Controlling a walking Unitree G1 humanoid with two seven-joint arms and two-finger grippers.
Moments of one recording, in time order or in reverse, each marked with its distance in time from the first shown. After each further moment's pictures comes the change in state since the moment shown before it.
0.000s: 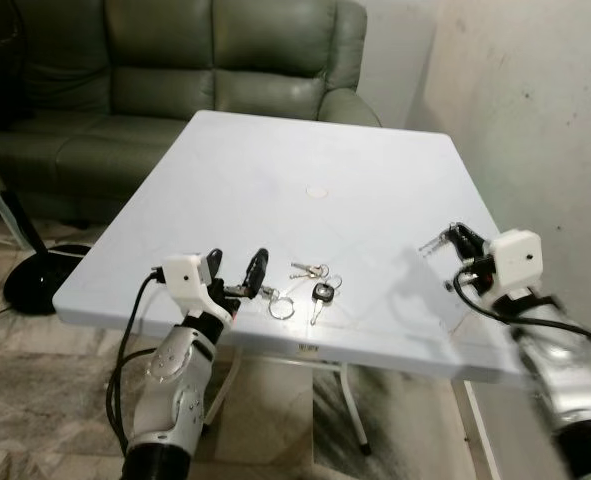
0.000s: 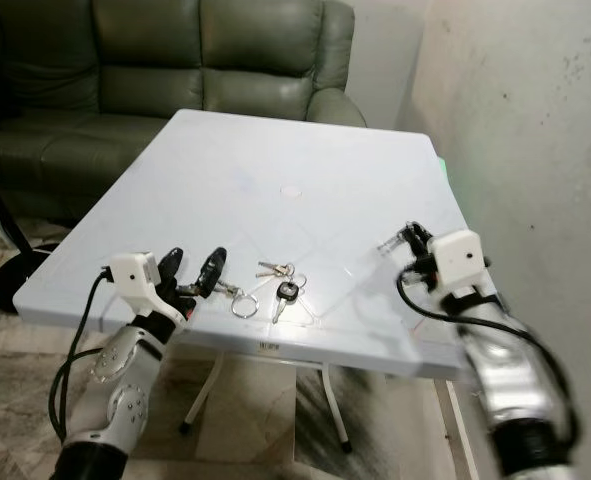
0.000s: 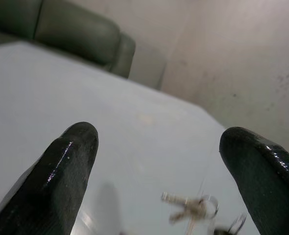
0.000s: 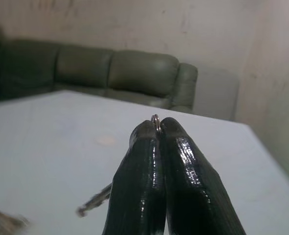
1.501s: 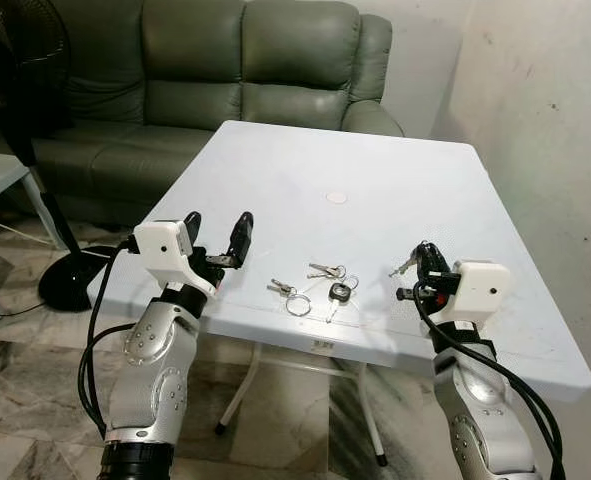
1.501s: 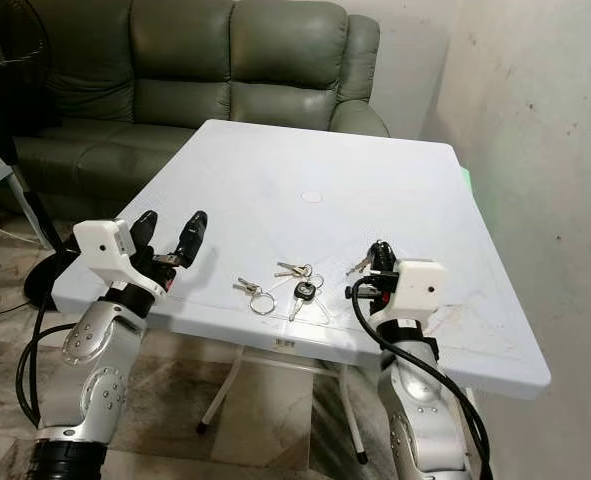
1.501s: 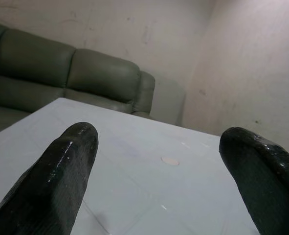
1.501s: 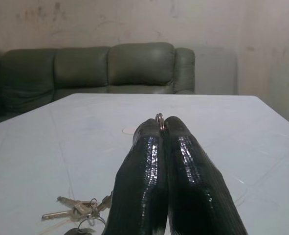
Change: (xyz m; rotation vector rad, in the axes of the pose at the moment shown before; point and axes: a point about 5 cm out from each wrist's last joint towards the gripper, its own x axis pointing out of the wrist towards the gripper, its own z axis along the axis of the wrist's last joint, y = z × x) left arm -0.003 -0.002 0.043 0.091 -0.099 0.038; right arm -0.027 0.048 0.001 0.113 0.066 -0.142
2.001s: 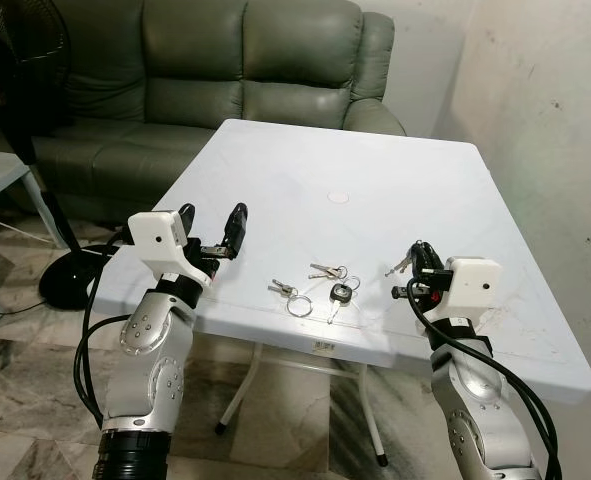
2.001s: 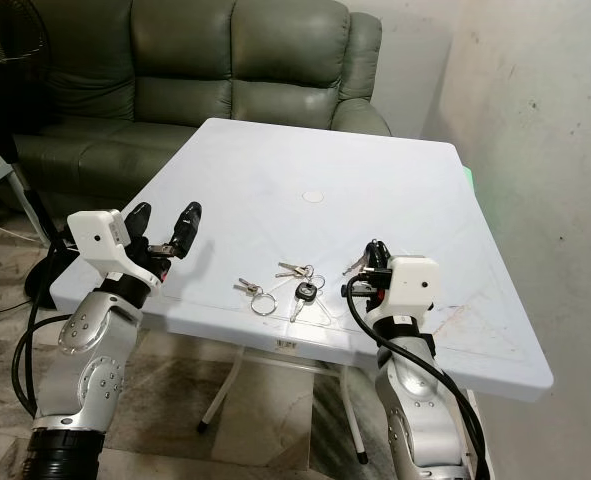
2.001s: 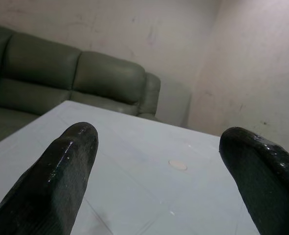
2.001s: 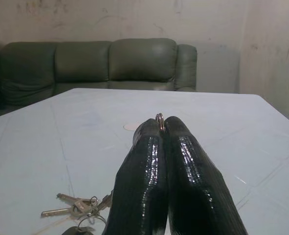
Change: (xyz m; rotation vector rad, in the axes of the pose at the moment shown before) left arm 0.002 0.005 0.001 0.013 0.006 0.018; right arm 0.003 0.002 0.000 -0.018 0.017 0.008
